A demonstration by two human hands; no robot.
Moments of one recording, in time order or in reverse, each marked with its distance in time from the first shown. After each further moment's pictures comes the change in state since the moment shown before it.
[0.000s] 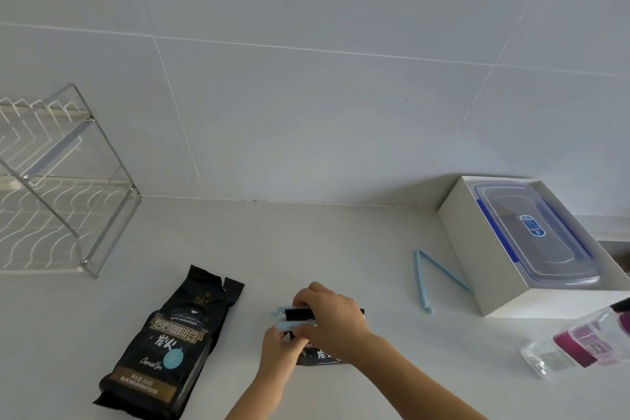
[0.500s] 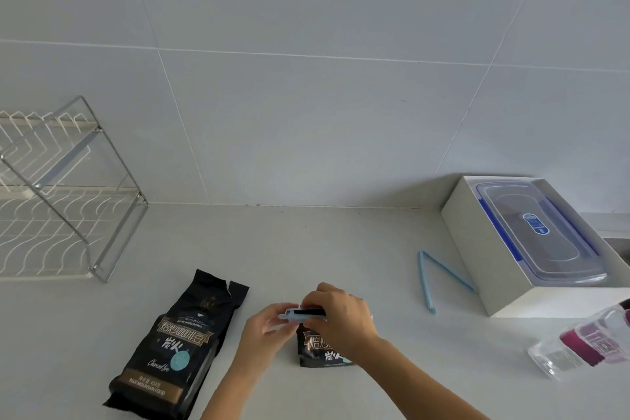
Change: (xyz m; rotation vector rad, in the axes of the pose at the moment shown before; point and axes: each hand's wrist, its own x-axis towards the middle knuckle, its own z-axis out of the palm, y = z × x) left_hand -0.001 0.027 -0.044 0.154 -0.103 0.142; right_hand -0.004 0.009 0.003 0.045 0.121 0.015
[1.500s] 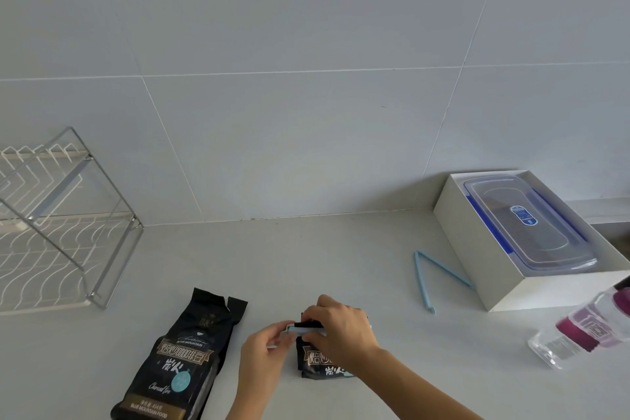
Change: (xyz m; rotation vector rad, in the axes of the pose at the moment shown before) left_hand -0.002 -0.015 0.009 0.198 0.142 0.046; right_hand -0.006 0.009 0.013 -0.010 0.035 -0.011
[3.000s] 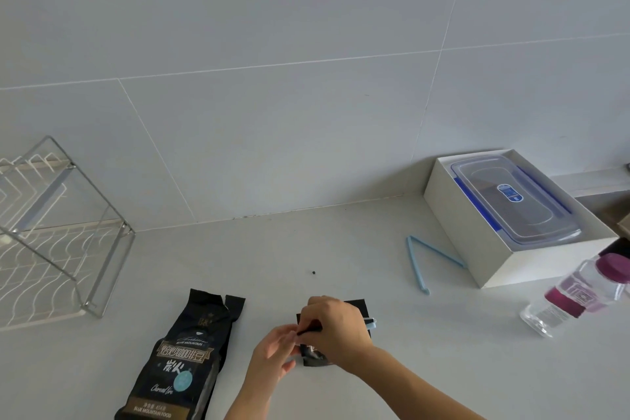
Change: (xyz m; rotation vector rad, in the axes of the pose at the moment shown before) left_hand -0.011 -0.005 0.004 -0.424 -0.226 -0.351; right_hand -0.014 -0.013 0.002 0.162 0.106 -0.006
